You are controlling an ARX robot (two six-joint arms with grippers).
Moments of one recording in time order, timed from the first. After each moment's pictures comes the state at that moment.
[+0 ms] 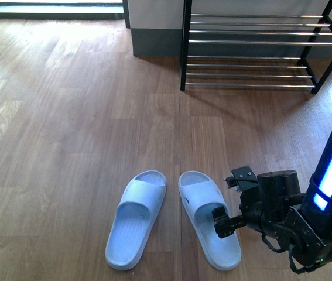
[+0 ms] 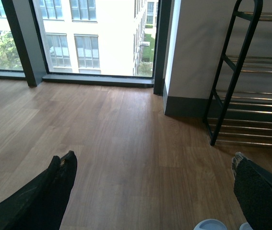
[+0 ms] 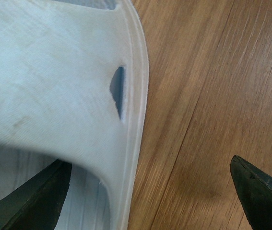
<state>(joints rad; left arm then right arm) 0.00 0.02 0.01 0.00 0.00 -0.01 0.24 2.99 1.20 0.89 -0.05 -0.09</state>
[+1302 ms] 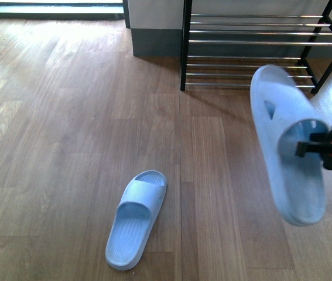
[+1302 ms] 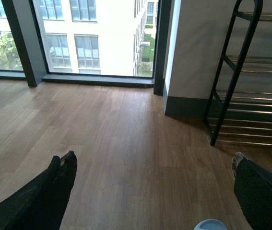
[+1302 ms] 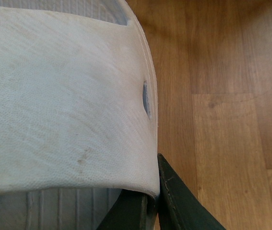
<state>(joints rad) 0.00 0.02 0.01 0.00 0.00 -0.01 0.12 1.97 0.45 0.98 0.01 0.14</state>
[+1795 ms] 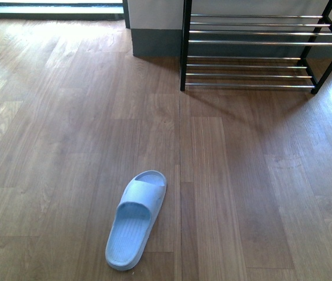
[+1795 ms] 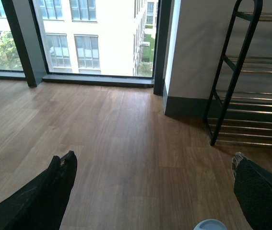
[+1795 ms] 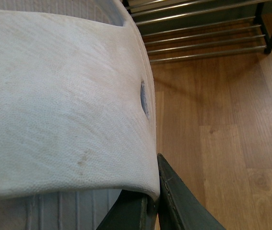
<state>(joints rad) 0.00 0.02 0.01 0.00 0.00 -0.01 0.03 0.79 0.12 0.30 -0.17 0.20</state>
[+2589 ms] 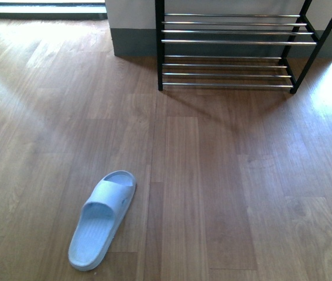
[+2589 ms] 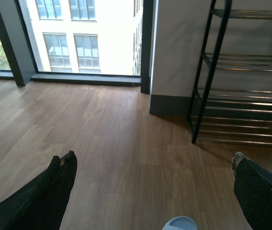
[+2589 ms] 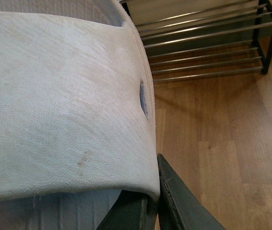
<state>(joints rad) 0.00 0.02 0.01 0.00 0.00 -0.01 0.02 0.49 0.09 0.14 -0.19 0.24</state>
